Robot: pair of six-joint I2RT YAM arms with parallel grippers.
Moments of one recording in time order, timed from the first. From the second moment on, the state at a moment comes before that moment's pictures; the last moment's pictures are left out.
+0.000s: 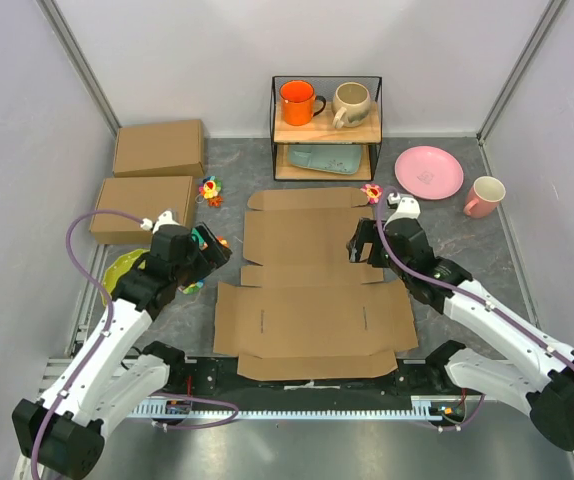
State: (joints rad) left arm -0.35 0.82 0.72 -0.61 -0.12 -0.83; right arm 0.59 0.99 0.70 -0.27 0.26 0.53
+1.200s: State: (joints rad) left arm -0.42 0.91 0.50 -0.61 0.10 -0.86; right arm 0.59 0.91 0.65 -0.27 0.15 0.49
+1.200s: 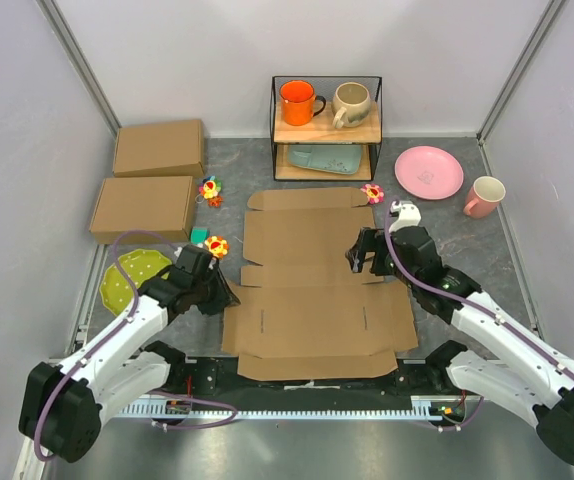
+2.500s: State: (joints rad) left arm -0.49 0.96 1.49 -0.52 0.70 -0.45; right arm 0.59 0.68 1.33 -0.62 0.35 0.30
